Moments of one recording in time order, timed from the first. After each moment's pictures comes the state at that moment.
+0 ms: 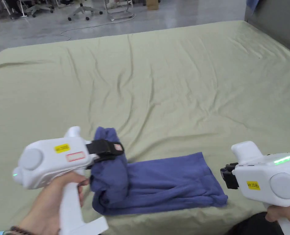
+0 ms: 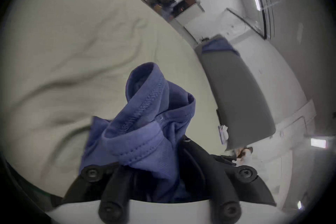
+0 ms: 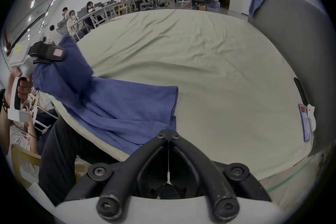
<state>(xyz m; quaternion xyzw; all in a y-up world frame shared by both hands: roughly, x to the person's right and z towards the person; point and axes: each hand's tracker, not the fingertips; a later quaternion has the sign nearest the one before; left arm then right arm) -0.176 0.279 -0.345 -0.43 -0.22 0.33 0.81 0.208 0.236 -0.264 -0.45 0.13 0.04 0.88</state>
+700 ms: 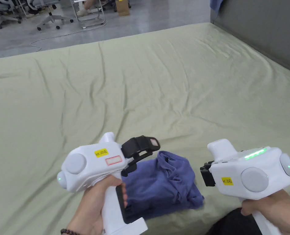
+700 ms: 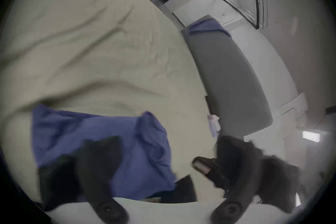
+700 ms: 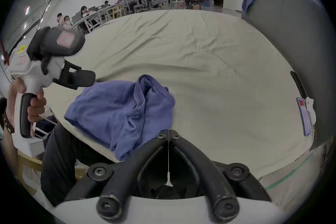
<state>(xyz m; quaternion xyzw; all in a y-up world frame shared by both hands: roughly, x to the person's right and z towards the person) -0.092 0.248 -0.361 -0.44 -0.27 0.34 0.78 0.221 0.236 -0.266 -0.45 0.11 0.01 0.89</state>
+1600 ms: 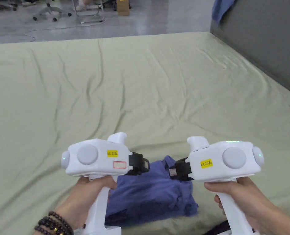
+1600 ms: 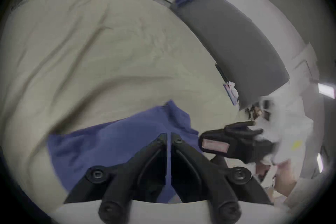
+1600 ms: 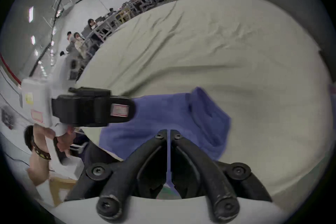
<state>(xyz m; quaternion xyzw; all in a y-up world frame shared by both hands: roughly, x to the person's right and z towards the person) -0.089 0.241 -0.383 -0.49 -0.32 0.18 0.79 0.192 0.230 -0.340 -0.51 0.21 -0.13 0.83</state>
